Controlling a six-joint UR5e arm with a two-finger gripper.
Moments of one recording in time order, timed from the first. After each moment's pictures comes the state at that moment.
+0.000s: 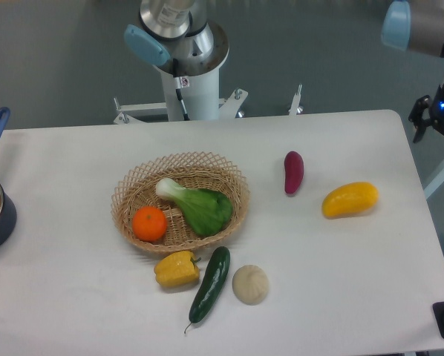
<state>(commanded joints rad) 3.10 -2.02 -1.48 -1.05 1.37 2.13</state>
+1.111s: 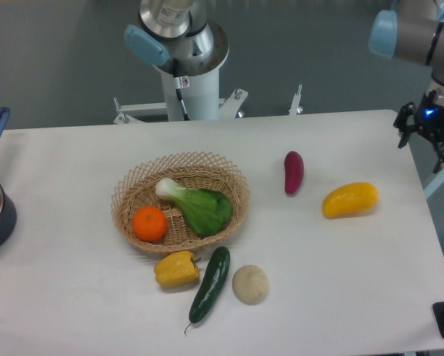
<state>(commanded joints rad) 3.10 -2.00 -1.64 -0.95 1.37 2.01</state>
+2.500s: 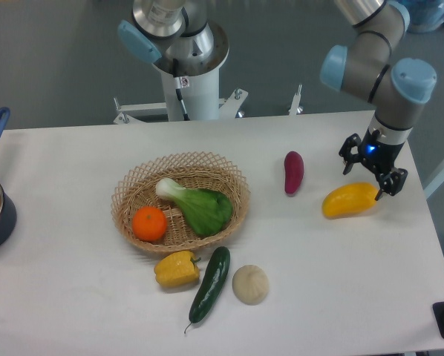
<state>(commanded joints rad) 2.96 -2.03 -1.74 -0.87 1.42 1.95</state>
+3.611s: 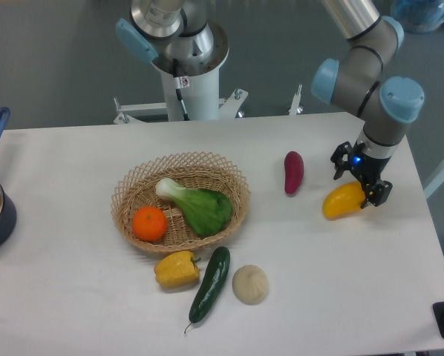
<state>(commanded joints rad) 2.94 -2.05 -1.77 -0.87 1.42 1.95</state>
